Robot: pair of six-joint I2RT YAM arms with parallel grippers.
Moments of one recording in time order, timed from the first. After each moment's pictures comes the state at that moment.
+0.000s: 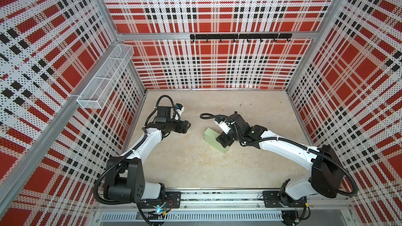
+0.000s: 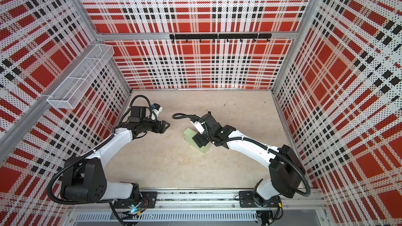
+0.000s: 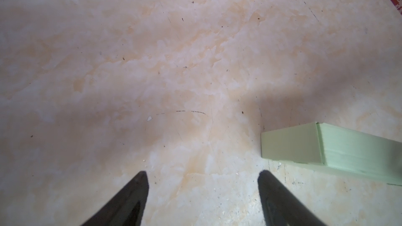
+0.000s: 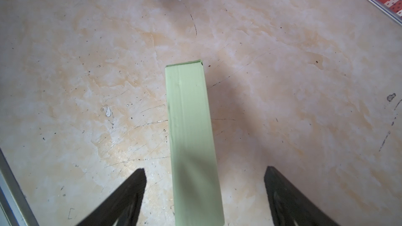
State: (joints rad) left arm -0.09 1.38 0.90 -0.35 0.37 0.12; right arm 0.81 1.51 1.09 -0.43 0.01 -0.05
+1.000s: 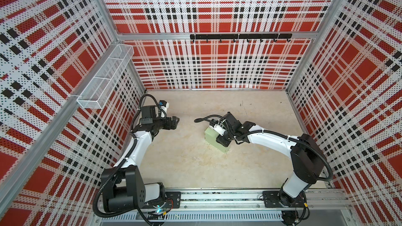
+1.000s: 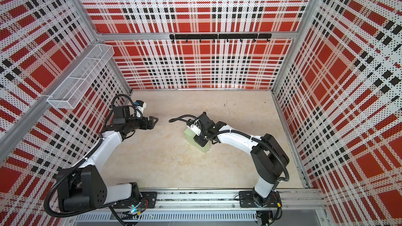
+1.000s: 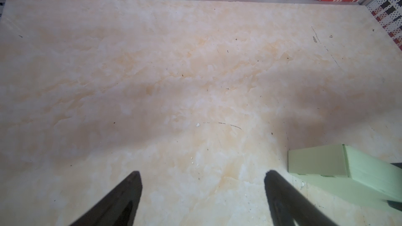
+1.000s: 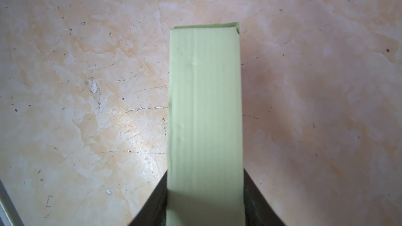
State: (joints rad) left arm 0.12 1.30 0.90 -0.32 0.41 0.11; right arm 0.78 1.69 1.19 -0.50 -0.09 -0.20
